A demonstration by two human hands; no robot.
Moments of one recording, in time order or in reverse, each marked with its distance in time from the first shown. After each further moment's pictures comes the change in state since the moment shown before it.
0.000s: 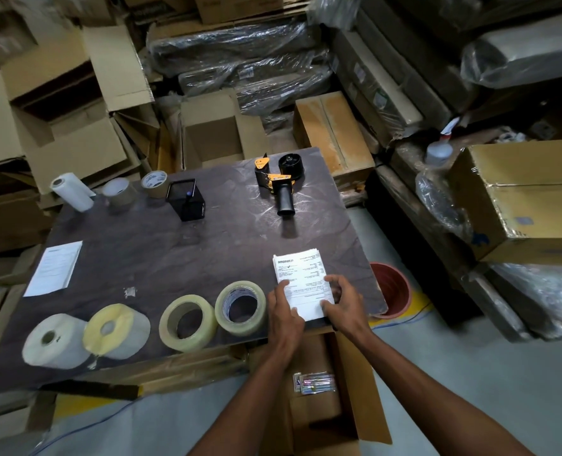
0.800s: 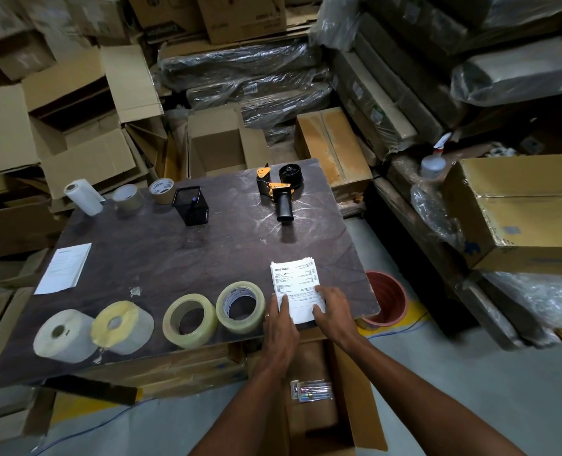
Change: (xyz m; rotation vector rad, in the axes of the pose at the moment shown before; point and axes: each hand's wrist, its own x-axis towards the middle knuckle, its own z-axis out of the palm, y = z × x) left_hand -0.022 -0.012 -0.001 0.334 -0.085 0.038; right_hand -0.008 0.009 0.012 -0.337 -0.072 -0.103
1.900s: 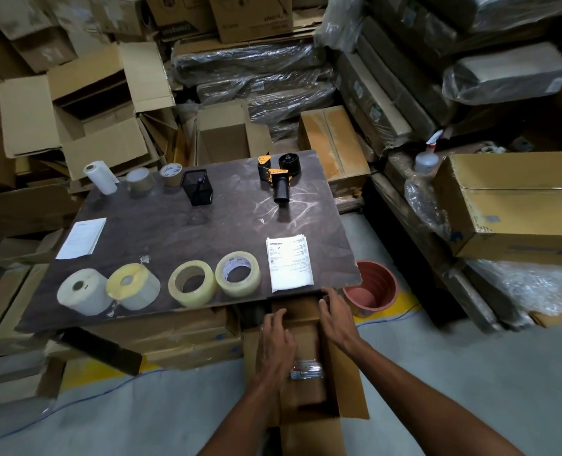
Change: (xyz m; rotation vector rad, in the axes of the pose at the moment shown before) left_hand -0.115 -0.002 0.021 -0.106 0.052 -0.065; right_hand -0.090 0.024 -0.018 0.079 0.035 -0.051
